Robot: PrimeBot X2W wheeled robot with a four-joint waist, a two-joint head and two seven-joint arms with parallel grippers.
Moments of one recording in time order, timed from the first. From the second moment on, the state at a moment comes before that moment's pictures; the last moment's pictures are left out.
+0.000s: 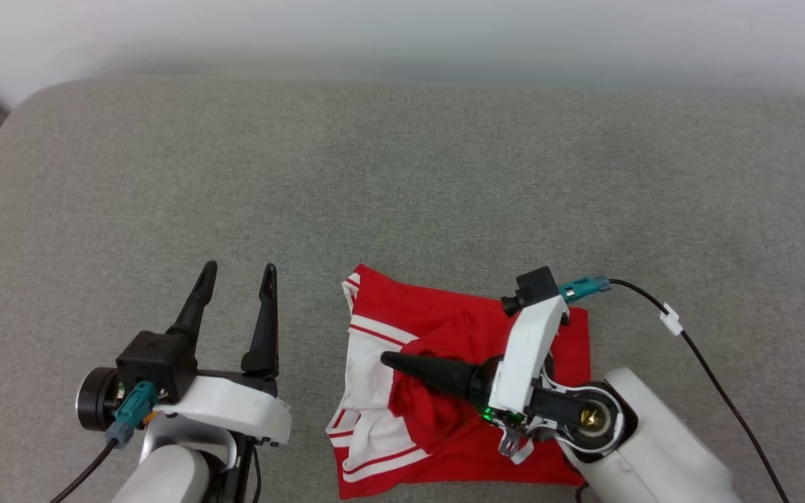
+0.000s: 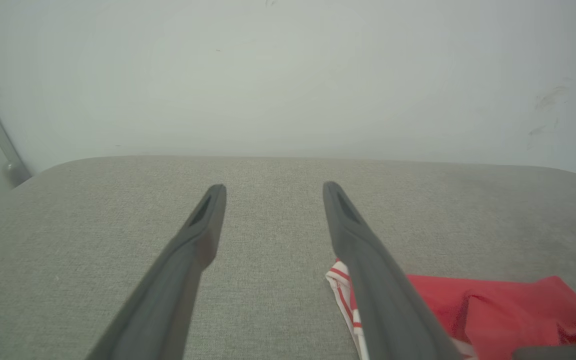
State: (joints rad) left arm -0.20 0.39 -0.44 0.01 -0.52 0.28 -0.23; right arm -0.48 -0.05 0.53 0.50 1.44 0.13 0.63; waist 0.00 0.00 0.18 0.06
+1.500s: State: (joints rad) left arm -0.04 0.42 -0.39 0.05 -0.57 0.33 -0.25; right arm -0.06 -0.20 0.02 0.09 0.30 0.13 -0.05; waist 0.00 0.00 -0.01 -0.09
